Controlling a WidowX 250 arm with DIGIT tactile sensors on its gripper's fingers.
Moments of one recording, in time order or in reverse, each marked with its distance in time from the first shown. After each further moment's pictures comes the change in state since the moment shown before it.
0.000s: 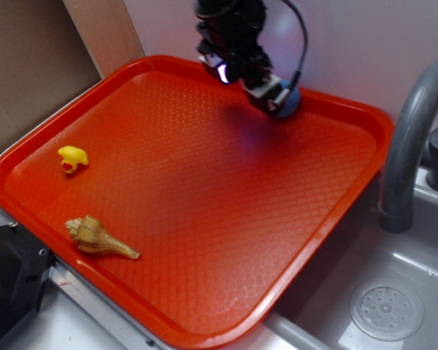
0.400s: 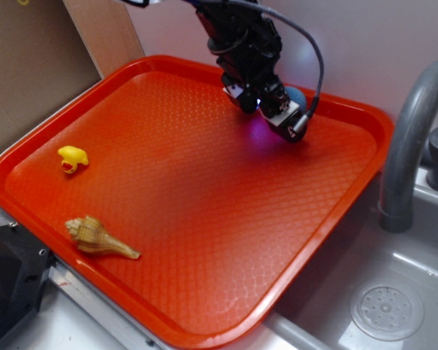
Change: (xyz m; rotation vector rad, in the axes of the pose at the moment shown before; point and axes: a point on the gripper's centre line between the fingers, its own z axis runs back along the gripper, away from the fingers) arm -0.012 -0.022 -0.013 -0.145 -0.077 -0.021
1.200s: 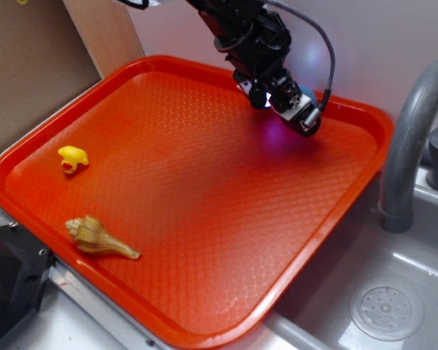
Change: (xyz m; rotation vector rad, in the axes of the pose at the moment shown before) arm 0.018 -0.011 0.005 -0.063 -0.055 -0.037
